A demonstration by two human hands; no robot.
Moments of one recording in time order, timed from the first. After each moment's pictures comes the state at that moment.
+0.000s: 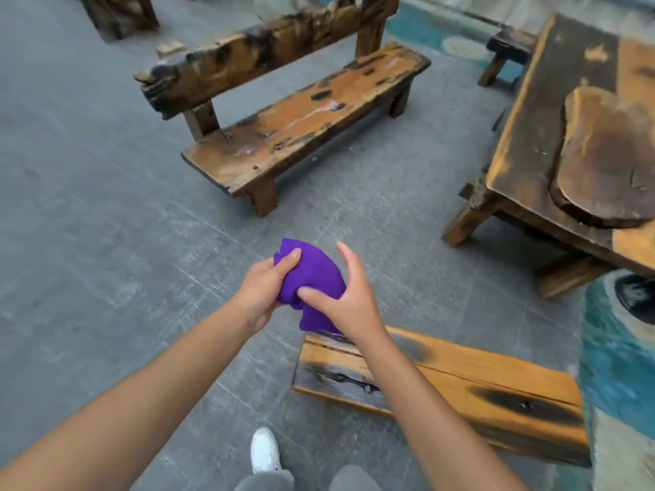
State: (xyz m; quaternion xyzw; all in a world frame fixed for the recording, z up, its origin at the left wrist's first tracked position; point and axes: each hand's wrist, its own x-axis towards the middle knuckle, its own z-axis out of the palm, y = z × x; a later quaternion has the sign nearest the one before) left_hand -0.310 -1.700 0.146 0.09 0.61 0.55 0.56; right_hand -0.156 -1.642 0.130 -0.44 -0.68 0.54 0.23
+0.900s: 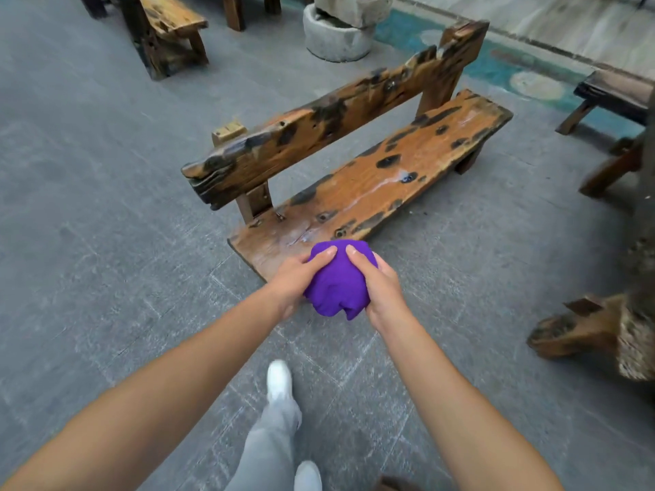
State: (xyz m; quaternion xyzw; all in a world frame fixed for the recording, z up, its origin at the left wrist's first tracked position) left_hand -0.793 -1.393 0.146 0.14 0.64 0.55 0.51; right_hand -0.664 -1.314 0.133 -0.44 -0.37 0.76 0.30
